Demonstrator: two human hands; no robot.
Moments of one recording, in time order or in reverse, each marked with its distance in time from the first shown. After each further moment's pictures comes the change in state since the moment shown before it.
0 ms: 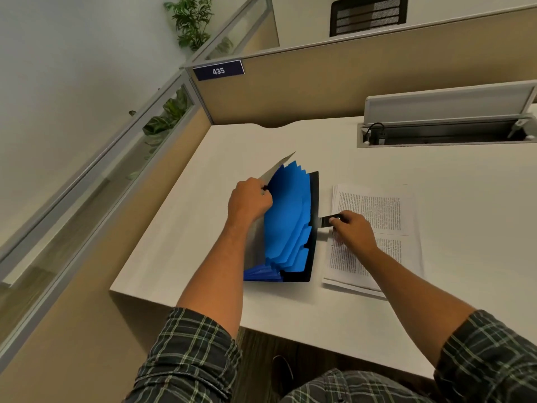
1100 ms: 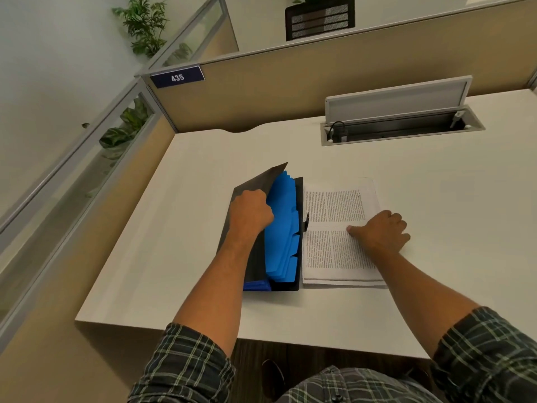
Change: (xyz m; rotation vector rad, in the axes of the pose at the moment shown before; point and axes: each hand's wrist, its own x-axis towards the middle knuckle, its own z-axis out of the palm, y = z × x) left_hand -0.016 0.042 0.038 0.274 -0.028 0.170; right_hand -0.022 0.028 -0.076 -0.595 0.324 0.466
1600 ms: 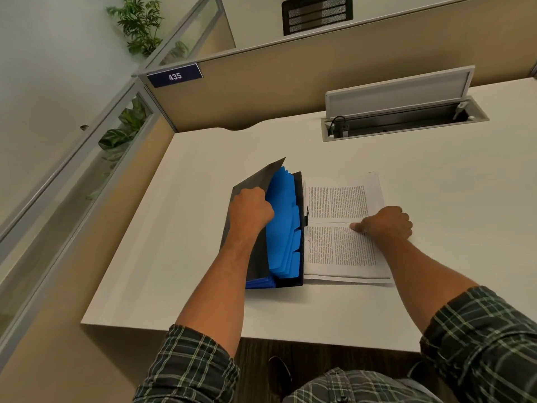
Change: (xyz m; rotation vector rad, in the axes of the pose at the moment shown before) left_hand 0.004 -0.006 -0.001 -0.028 -0.002 -0.034; right_hand 0.018 -0.005 -0.007 0.153 -0.138 0.165
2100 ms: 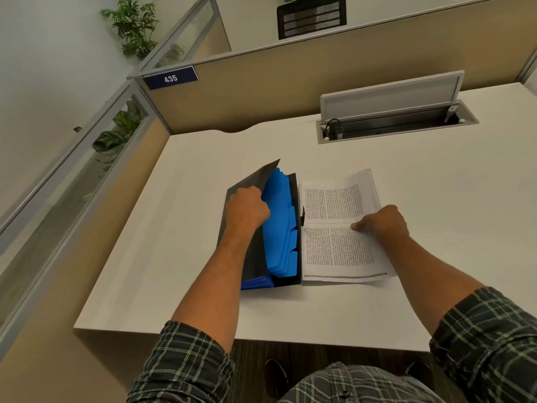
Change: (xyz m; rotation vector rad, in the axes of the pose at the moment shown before) left_hand 0.004 -0.001 0.000 -0.005 -0.001 0.013; right_hand -0.002 0.010 -0.019 0.258 -0.183 -0.059
